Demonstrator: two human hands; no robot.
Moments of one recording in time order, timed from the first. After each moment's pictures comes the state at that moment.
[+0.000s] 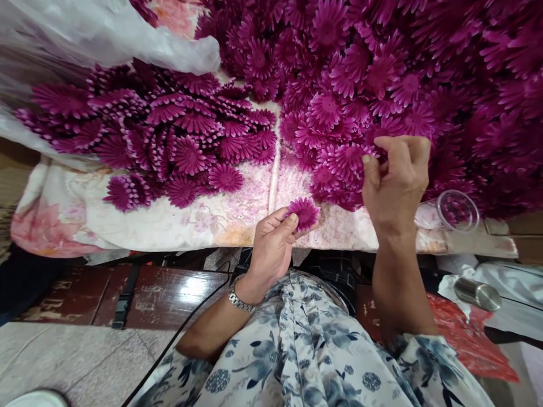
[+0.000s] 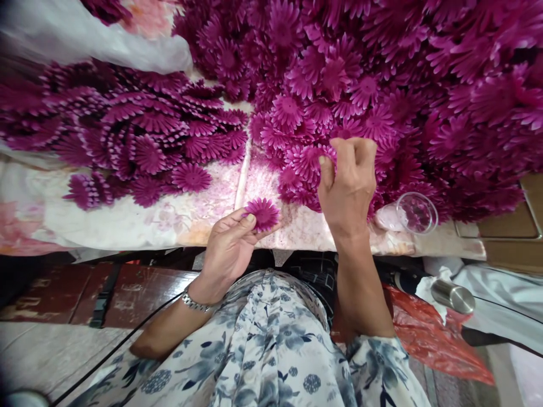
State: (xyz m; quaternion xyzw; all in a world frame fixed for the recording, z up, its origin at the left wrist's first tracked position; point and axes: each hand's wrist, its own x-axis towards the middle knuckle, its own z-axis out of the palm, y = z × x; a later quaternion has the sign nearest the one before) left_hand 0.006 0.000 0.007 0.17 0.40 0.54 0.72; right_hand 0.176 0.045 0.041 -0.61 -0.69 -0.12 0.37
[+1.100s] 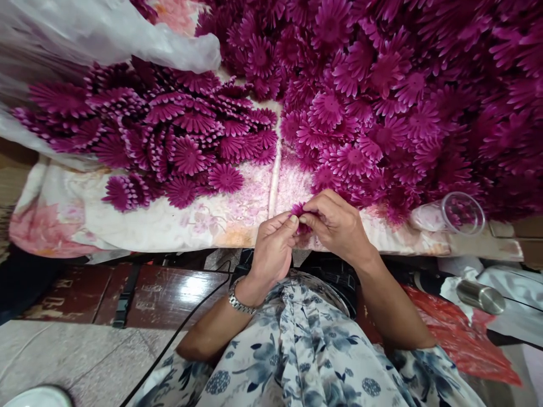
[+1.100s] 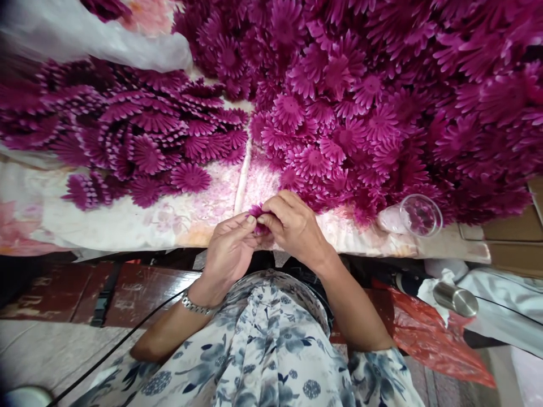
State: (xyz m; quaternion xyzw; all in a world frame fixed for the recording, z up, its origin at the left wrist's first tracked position) left_hand 0.007 -0.001 0.005 0.17 0.42 0.51 0.73; right_hand 0.134 0.018 0.007 -0.44 -0.82 0.13 0.33
